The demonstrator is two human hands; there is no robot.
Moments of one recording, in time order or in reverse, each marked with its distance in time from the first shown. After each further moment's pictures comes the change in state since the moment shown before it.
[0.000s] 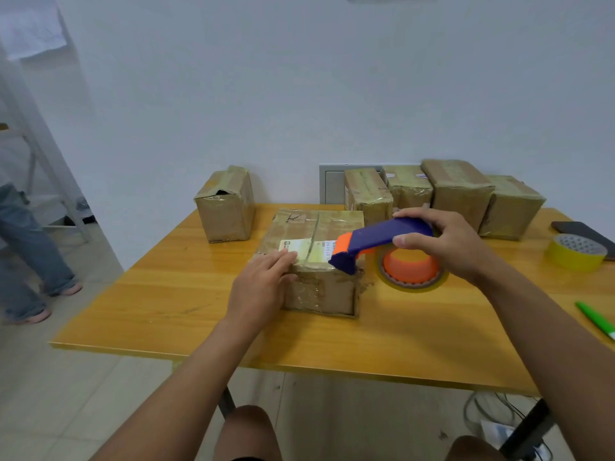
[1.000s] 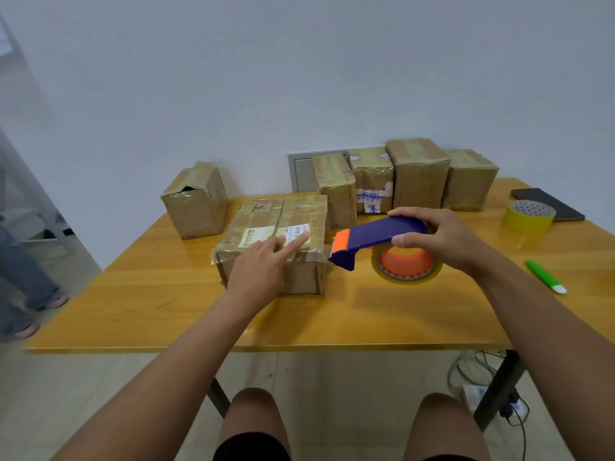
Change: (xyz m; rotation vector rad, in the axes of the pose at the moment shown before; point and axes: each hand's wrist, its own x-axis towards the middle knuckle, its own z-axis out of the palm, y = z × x) left_hand 0.020 0.066 -0.001 0.215 -0.238 0.107; right_hand -0.048 0.047 -0.046 0.037 -0.047 0.109
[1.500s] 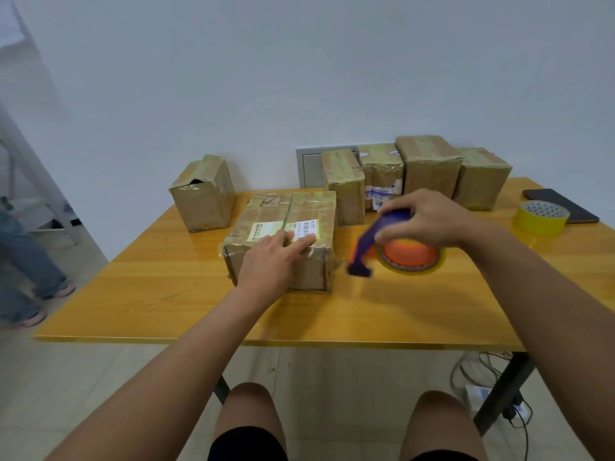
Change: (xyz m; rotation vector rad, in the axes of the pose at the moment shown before) left_hand 0.003 0.003 0.002 0.029 -0.057 -0.056; right_hand 0.036 -0.032 0.007 -0.458 -0.153 -0.004
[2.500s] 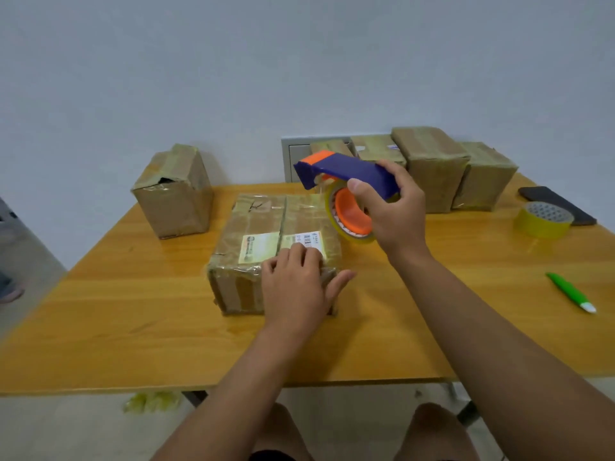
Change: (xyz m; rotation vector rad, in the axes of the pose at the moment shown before) left_hand 0.021 0.034 0.026 -0.184 0.284 -0.148; right_hand 0.071 -0.055 0.066 0.663 0.814 0.061
